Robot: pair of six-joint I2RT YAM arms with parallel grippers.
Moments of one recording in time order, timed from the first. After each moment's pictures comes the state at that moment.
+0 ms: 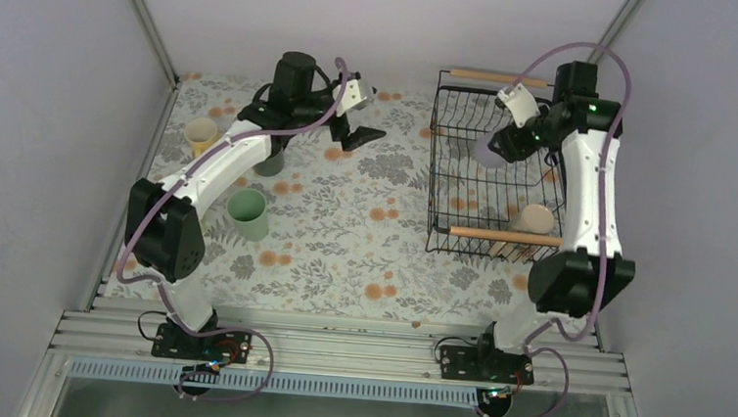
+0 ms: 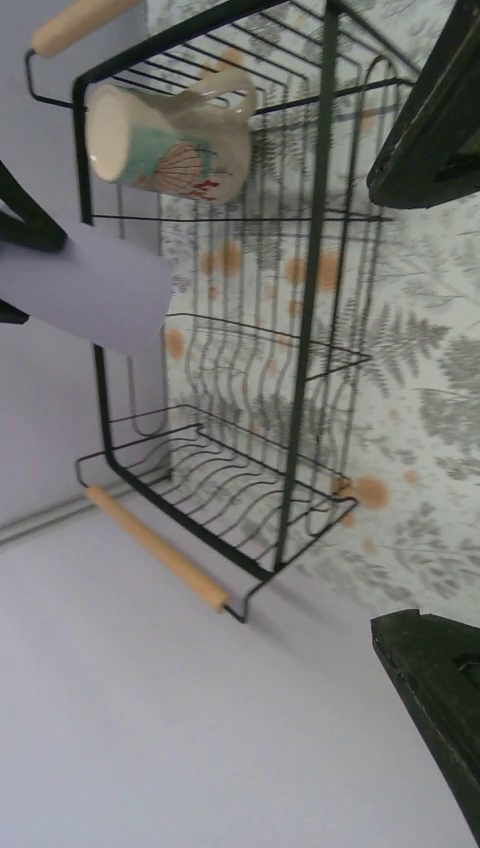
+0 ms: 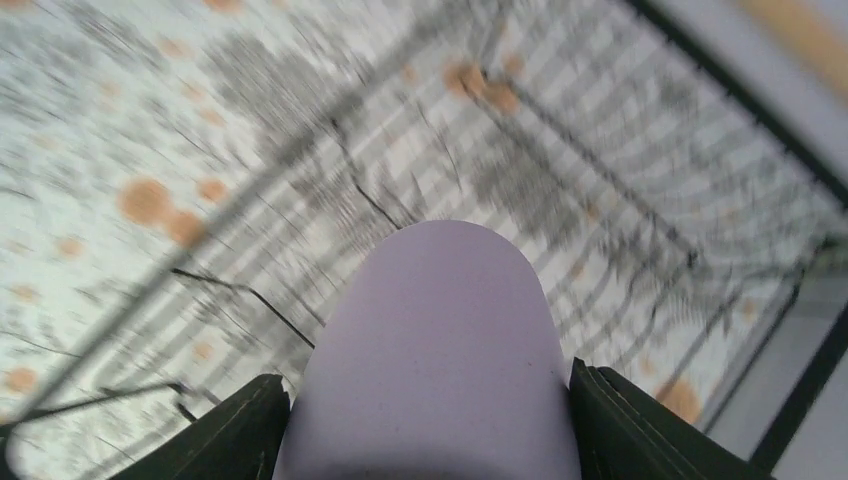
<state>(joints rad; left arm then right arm) -0.44 1.74 1.58 -0.24 0.73 0.51 -0.10 1.71 1.91 -1.28 -0.28 -0.74</state>
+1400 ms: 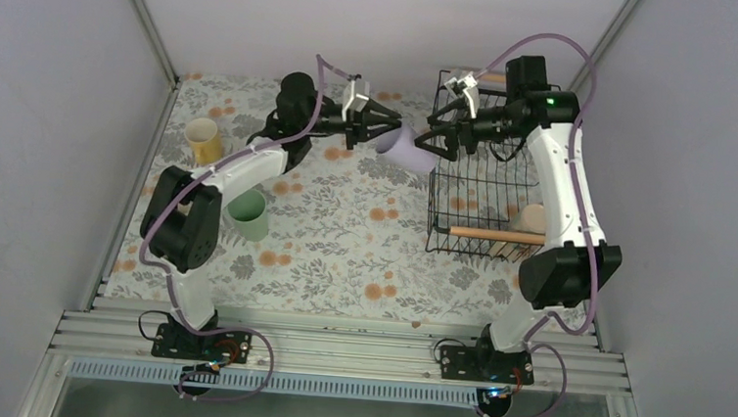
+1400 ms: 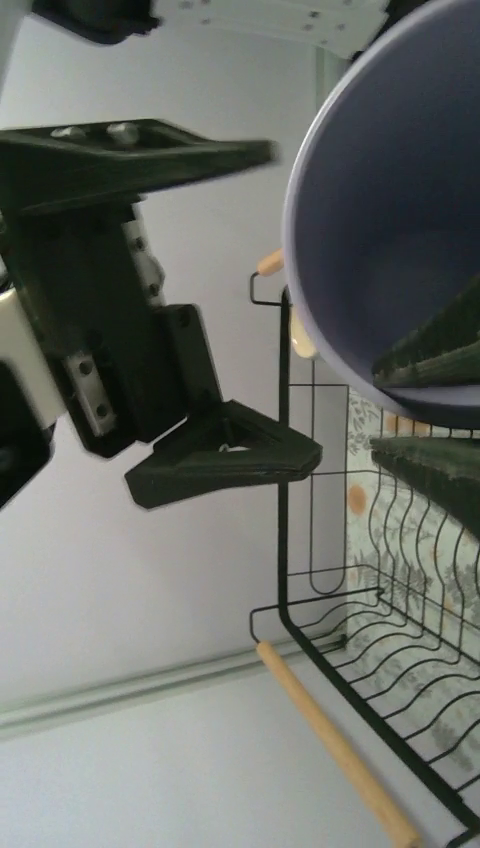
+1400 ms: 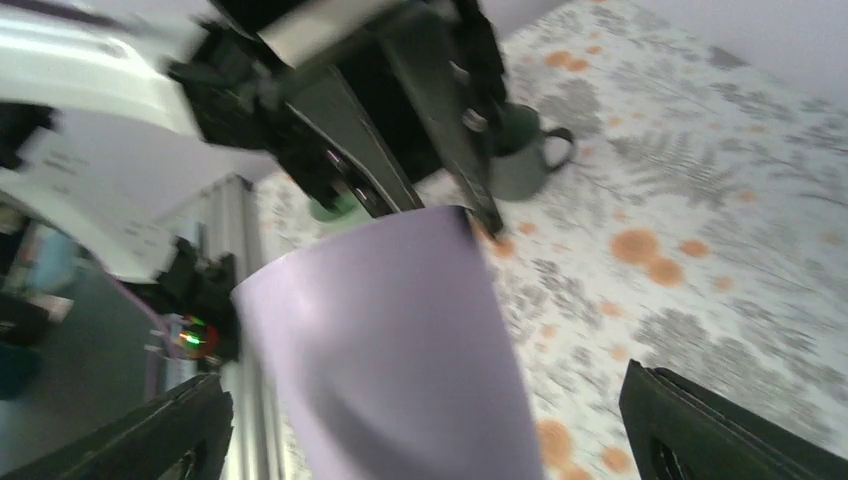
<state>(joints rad) -0.48 1.86 1.39 0.68 1.08 -0.18 0.14 1.73 1.96 -1.28 -1.08 -0.59</state>
